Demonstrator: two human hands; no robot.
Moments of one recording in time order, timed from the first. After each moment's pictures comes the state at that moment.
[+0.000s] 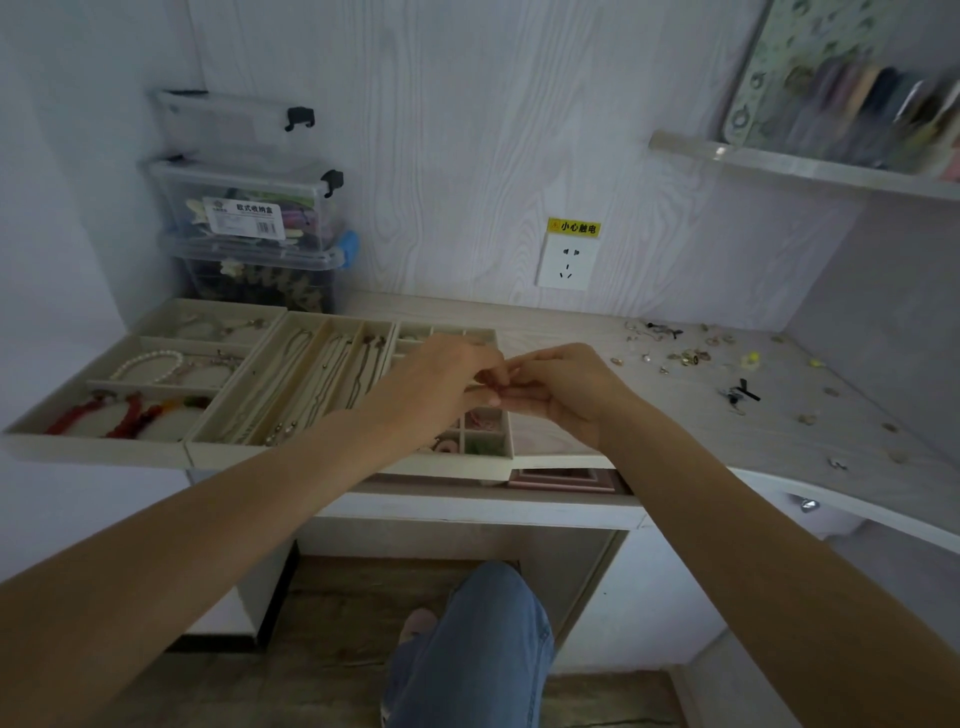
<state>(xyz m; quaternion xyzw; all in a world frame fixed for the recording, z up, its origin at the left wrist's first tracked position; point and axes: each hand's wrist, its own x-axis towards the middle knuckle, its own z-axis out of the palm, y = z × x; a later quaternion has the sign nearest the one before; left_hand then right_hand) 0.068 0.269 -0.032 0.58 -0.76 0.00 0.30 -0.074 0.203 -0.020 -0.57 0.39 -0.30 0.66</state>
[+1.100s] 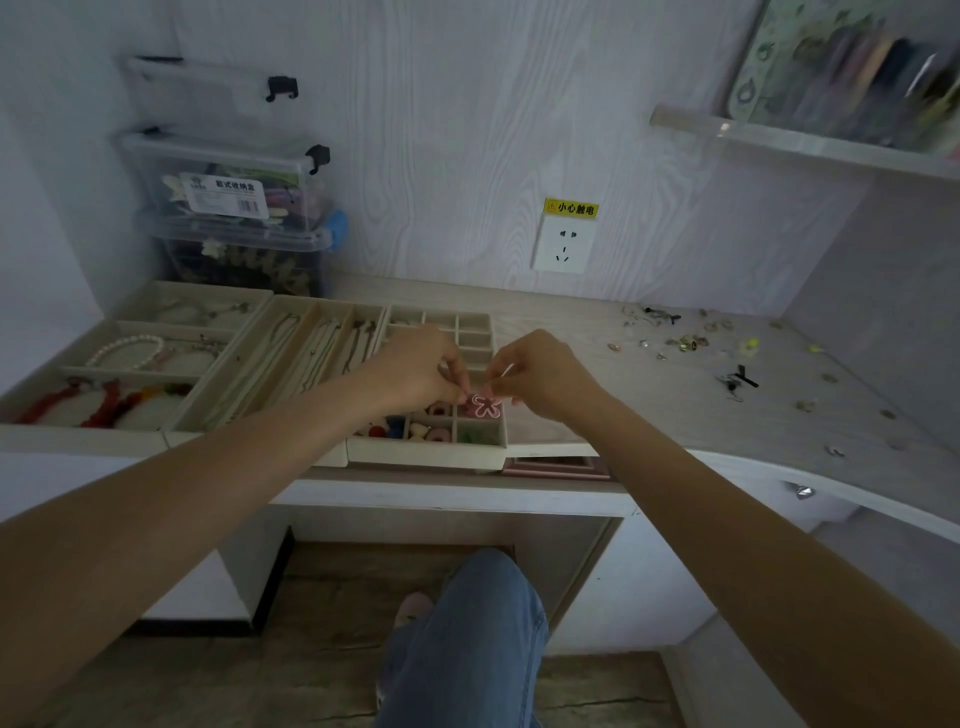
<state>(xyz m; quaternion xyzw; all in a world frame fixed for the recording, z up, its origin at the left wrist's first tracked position) 0.082 0.251 -0.036 0.68 -0.66 -0.20 0.23 -0.060 0.185 -0.037 -0.84 0.44 -0.16 0.27</state>
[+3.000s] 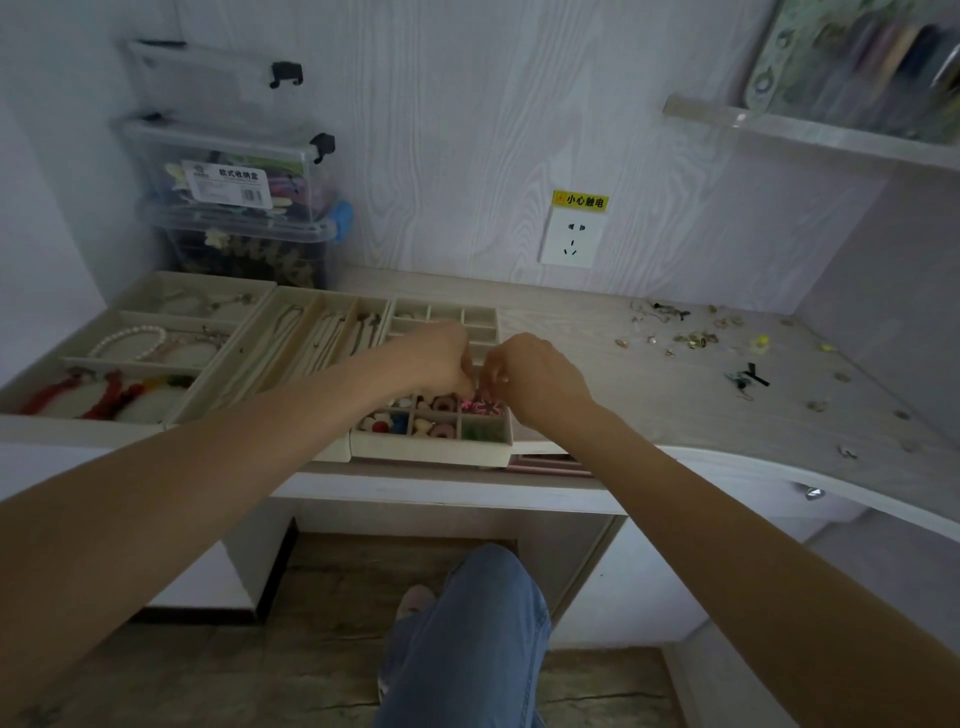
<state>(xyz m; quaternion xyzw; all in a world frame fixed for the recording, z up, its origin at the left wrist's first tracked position) 0.075 0.228 -0.031 0.73 -0.65 -0.21 0.10 -0.041 0.195 -0.044 -0.87 0.48 -0.09 0.13</state>
